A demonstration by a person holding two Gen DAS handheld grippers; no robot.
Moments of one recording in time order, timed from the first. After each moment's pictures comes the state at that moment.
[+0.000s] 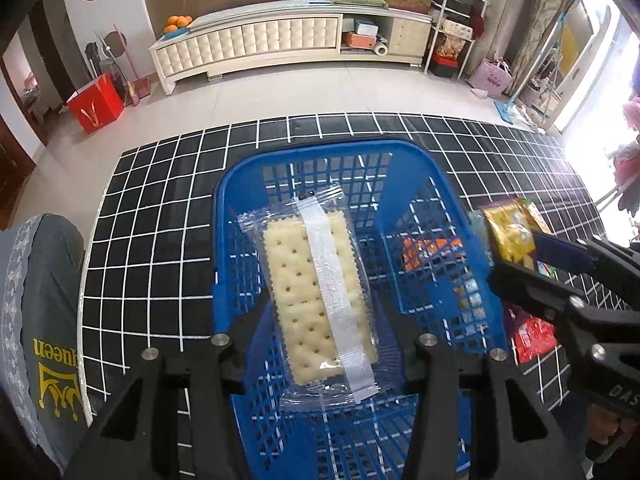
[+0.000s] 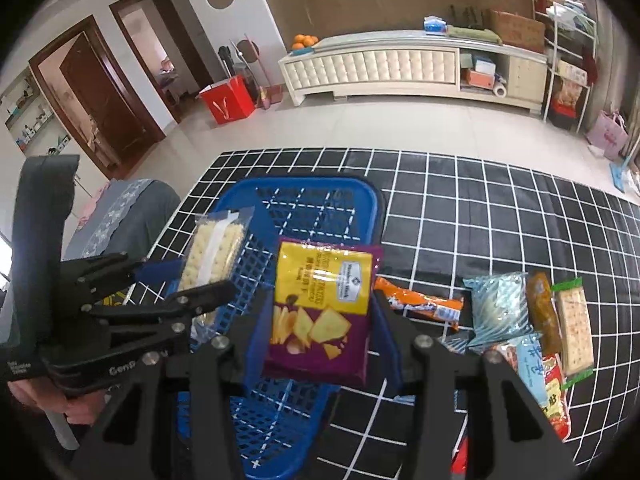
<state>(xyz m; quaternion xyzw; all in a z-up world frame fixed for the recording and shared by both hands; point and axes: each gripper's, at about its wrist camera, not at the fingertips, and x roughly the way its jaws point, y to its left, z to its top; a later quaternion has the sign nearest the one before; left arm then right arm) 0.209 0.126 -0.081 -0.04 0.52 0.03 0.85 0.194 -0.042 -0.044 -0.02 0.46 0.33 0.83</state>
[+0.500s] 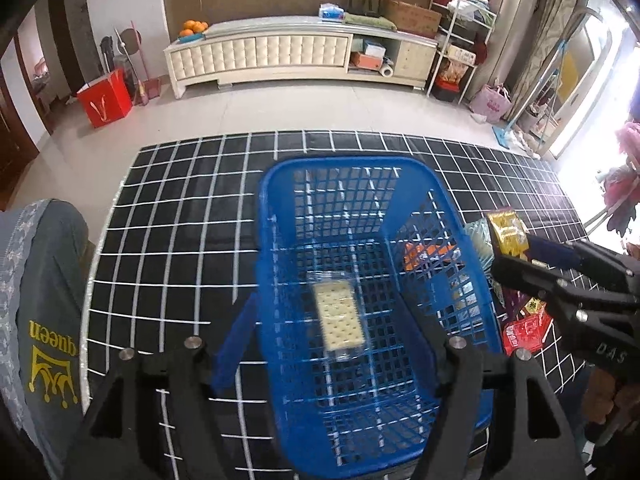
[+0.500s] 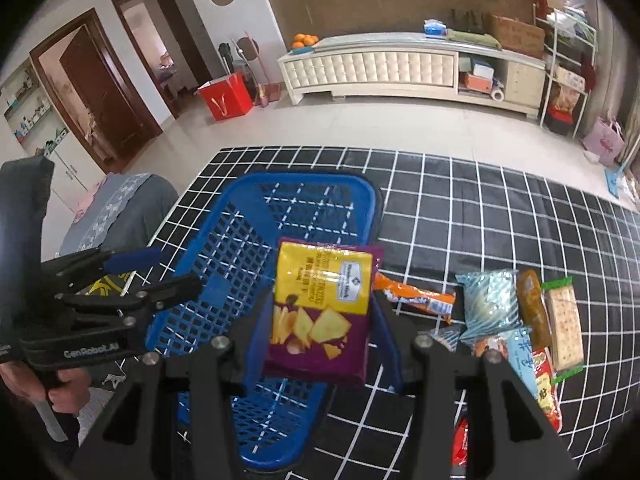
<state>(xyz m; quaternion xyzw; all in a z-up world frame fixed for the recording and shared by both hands) 0.165 0.150 -0.055 -0.07 0.49 0.03 0.87 0.184 -0.036 -0.027 -0.05 0.45 0.32 0.83</state>
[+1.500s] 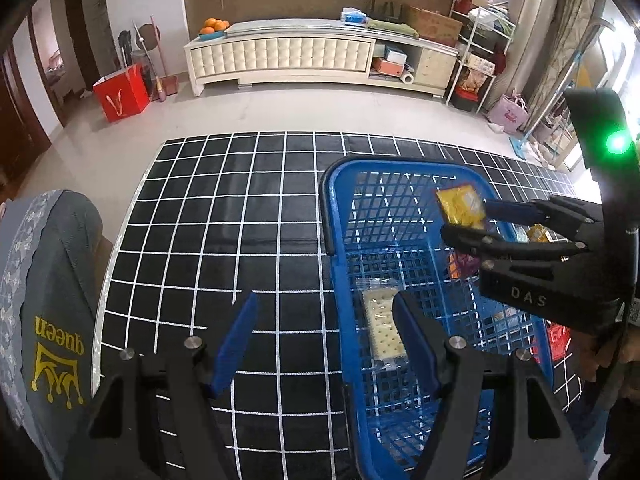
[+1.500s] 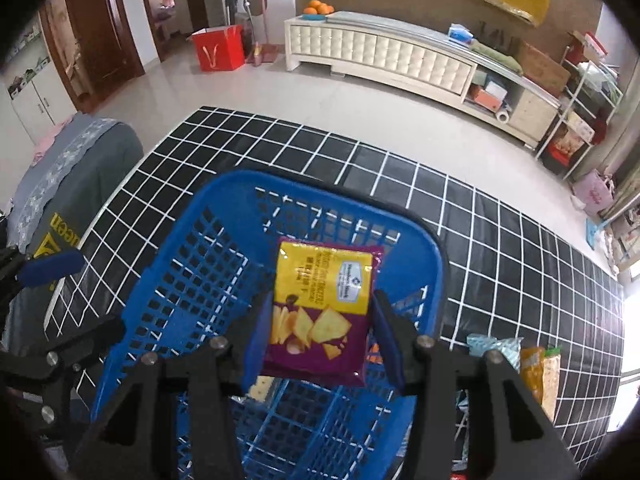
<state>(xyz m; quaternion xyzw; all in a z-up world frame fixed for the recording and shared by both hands) 0.166 0.192 -0.070 -0.08 0.48 0.06 0.87 0.226 0.053 -0.070 -0.17 0.46 0.28 0.82</state>
